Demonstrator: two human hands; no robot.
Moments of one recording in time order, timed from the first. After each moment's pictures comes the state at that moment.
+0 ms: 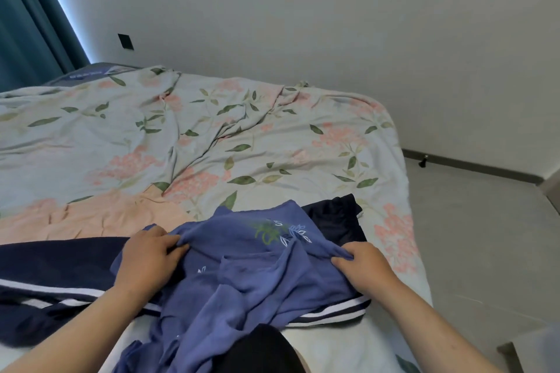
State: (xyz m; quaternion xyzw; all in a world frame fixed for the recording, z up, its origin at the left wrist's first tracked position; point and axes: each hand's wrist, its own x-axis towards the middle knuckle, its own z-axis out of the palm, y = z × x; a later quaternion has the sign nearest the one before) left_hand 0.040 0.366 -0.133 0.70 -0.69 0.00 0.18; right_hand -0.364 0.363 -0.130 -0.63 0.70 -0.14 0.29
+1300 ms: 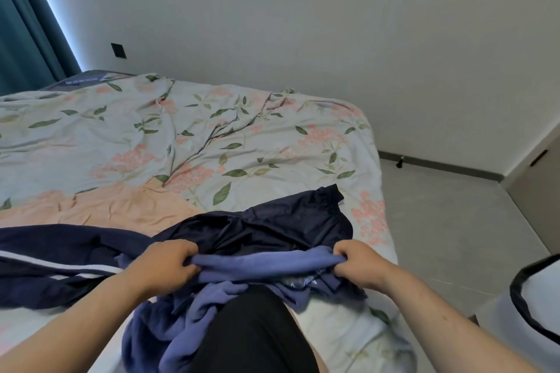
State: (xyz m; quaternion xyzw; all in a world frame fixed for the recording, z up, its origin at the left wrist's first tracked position) left_hand 0.016 0.428 -0.094 0.61 -0.78 -0.14 -0.03; right_hand -0.382 0.430 -0.094 -0.66 0.65 -0.09 0.36
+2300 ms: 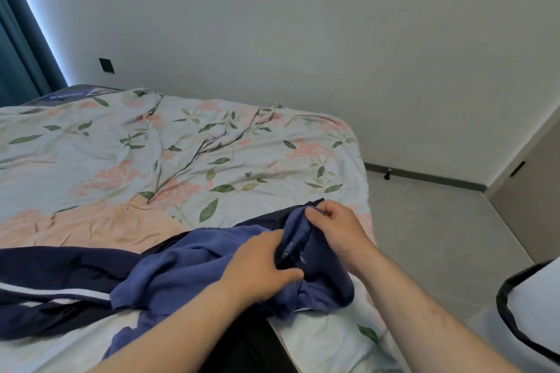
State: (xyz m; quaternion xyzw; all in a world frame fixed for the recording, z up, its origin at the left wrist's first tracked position) left_hand -0.154 0.425 -0.064 0.53 -0.77 -0.29 0.21; right_hand -0.343 0.398 -0.033 -0.53 0.59 -0.45 0.41
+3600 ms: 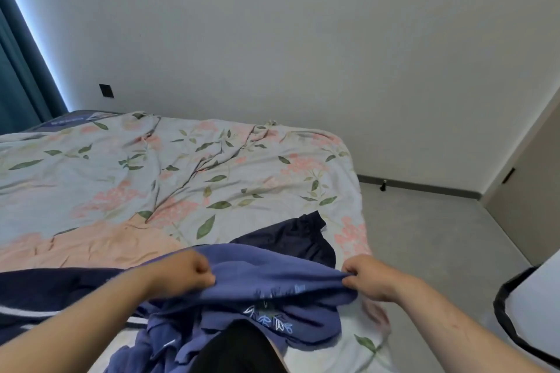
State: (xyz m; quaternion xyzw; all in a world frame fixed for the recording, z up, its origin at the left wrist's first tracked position) left_hand -0.033 0.391 -0.048 0.54 -0.78 -0.32 -0.02; right_hand -0.428 0.427 -0.055 -0.71 0.66 0.03 0.26
